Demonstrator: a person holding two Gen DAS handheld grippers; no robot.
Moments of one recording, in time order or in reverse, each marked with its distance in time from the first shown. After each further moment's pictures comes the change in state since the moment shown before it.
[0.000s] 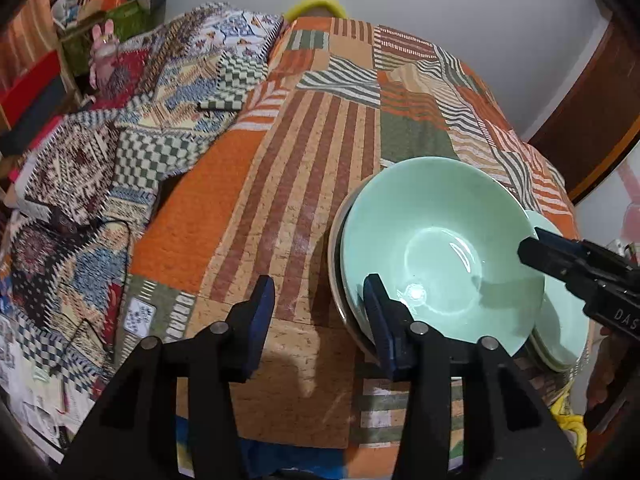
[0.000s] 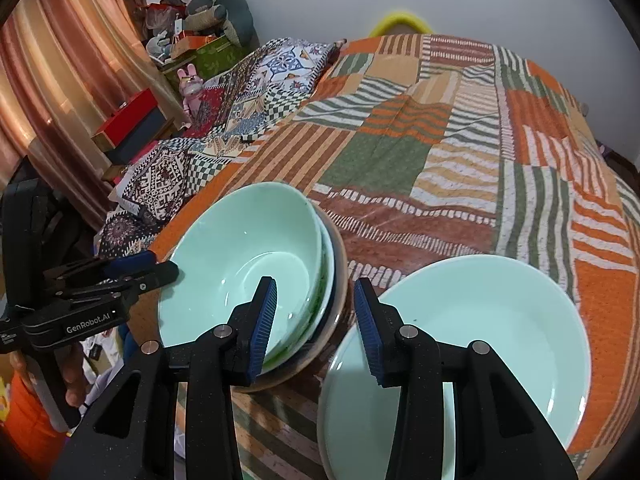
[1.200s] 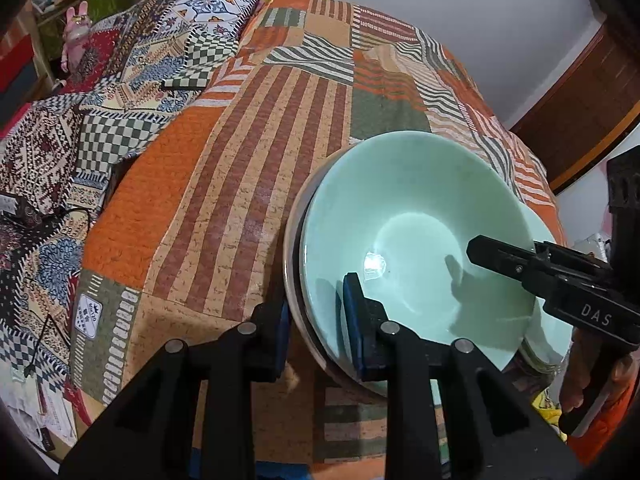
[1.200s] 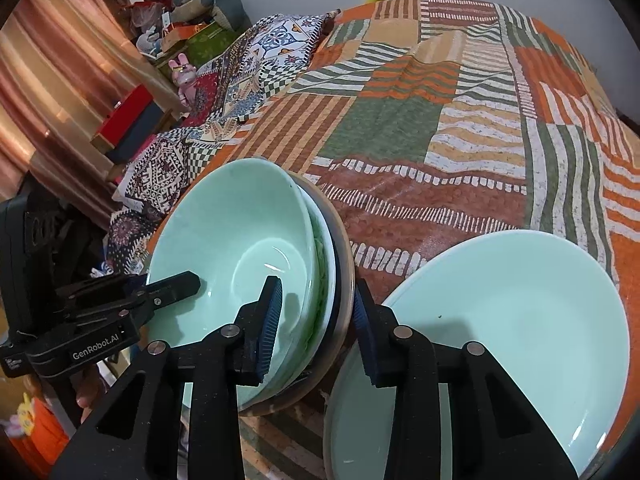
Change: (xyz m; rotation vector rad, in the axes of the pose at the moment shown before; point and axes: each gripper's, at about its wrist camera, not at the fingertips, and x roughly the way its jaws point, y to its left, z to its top) left arm 0.020 -0.016 0.000 0.002 0.059 -0.081; right arm 0.023 -0.010 0.000 0.072 0.076 0.047
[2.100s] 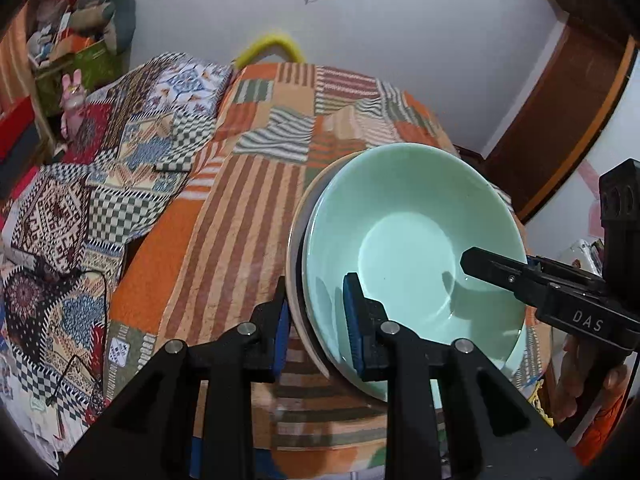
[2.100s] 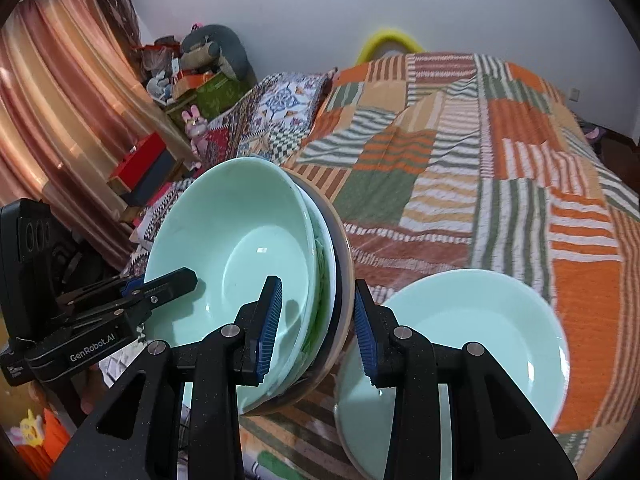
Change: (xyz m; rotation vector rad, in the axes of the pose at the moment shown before) left arm -0.080 -0.057 0.018 0.100 -0.185 -0.021; right arm -0.086 -0.001 0.004 0.024 -0.193 -0.001
